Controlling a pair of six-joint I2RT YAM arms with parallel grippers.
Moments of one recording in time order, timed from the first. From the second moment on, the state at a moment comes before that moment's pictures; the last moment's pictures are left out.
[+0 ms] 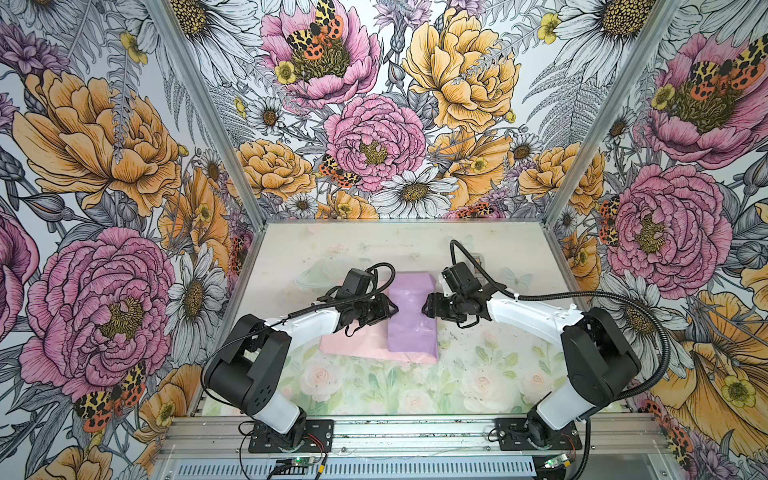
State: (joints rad) left arm -0.51 1.56 0.81 -0.11 0.40 -0.79; right arm 0.56 1.61 1.00 -0.44 -0.21 0.65
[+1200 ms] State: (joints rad) left arm -0.04 1.10 0.48 -0.63 0.16 -0.92; right arm 0.59 1.60 1.00 -0.44 -0.15 0.69
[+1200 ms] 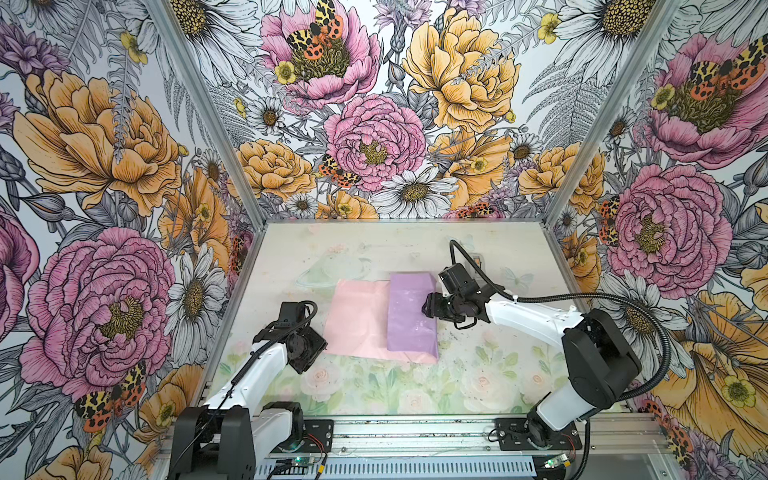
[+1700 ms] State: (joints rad) left arm -0.04 1.16 0.48 -0.53 0.20 -0.88; right arm 0.60 1.60 1.00 -0.44 -0.14 0.69
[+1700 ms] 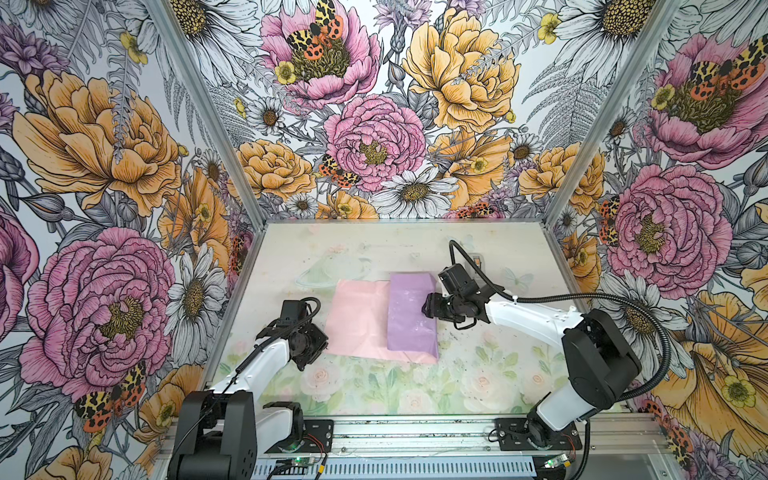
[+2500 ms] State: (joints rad) left arm -0.23 1.02 0.63 -0.47 0.35 -0.68; right arm 0.60 1.61 1.00 -0.43 -0.14 0.69
